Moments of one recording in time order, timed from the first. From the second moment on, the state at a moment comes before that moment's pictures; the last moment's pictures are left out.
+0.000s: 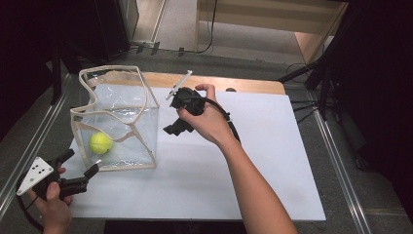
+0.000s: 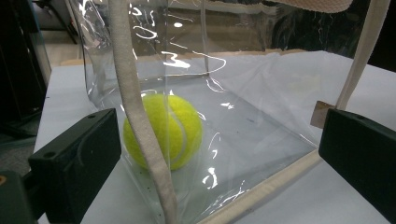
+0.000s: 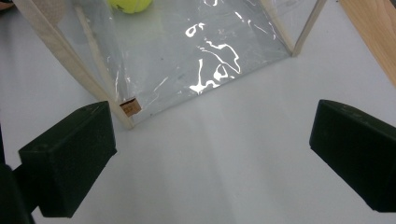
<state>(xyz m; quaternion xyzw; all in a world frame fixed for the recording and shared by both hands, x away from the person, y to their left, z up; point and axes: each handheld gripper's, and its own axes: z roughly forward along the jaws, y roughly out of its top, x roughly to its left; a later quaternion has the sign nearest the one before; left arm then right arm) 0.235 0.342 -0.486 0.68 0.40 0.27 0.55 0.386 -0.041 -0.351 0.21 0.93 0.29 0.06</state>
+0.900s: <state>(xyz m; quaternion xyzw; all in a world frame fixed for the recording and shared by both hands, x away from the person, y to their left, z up) 0.236 0.339 -0.485 0.68 0.40 0.27 0.55 0.353 -0.081 -0.401 0.25 0.91 0.33 0.07</state>
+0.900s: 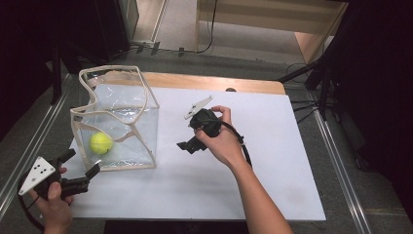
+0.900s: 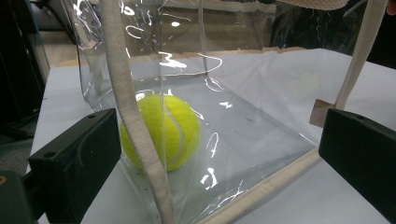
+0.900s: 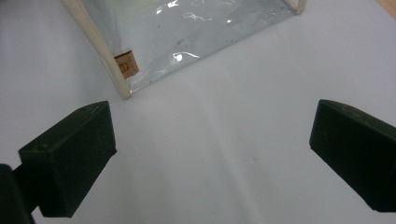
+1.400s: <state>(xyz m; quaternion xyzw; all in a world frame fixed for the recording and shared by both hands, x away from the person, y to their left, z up) 0.235 0.337 -0.485 0.69 0.40 0.27 0.55 0.332 -0.111 -0.413 0.28 0.89 0.35 0.09</state>
